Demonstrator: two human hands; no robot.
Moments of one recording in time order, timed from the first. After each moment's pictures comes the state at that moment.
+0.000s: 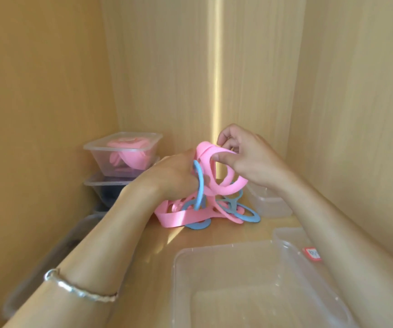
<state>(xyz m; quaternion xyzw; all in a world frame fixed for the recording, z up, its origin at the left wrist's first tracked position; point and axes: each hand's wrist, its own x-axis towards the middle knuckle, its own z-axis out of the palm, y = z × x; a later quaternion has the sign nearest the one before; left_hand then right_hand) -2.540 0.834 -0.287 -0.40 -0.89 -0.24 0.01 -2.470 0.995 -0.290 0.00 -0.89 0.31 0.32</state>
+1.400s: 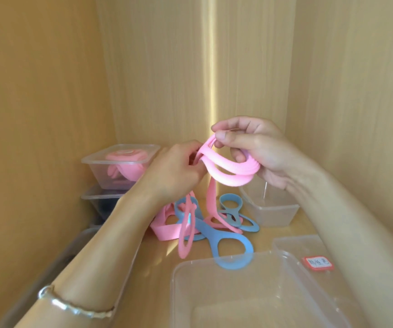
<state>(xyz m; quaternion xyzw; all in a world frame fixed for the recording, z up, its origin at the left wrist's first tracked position) -2.532 0.836 -0.278 -0.48 -0.77 -0.40 0.15 -2.443 0.983 -0.257 0.08 -0.73 0.63 0.27</state>
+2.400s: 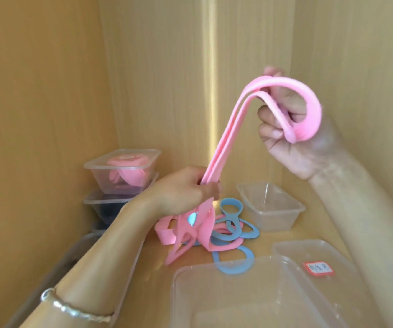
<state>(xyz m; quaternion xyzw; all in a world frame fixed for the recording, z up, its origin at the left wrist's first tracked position) -2.523 0.836 -0.281 -0.48 -0.80 -0.36 -0.05 -2.417 0.990 -0.230 0.27 -0.51 0.77 0.27</state>
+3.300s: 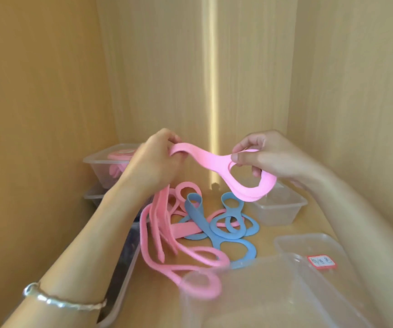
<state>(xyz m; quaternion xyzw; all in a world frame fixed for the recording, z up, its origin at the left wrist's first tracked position) -2.547 0.822 -0.269 -0.37 -0.81 -0.41 0.18 -2.441 1.013 -0.268 -0.07 -0.88 0.38 0.27</state>
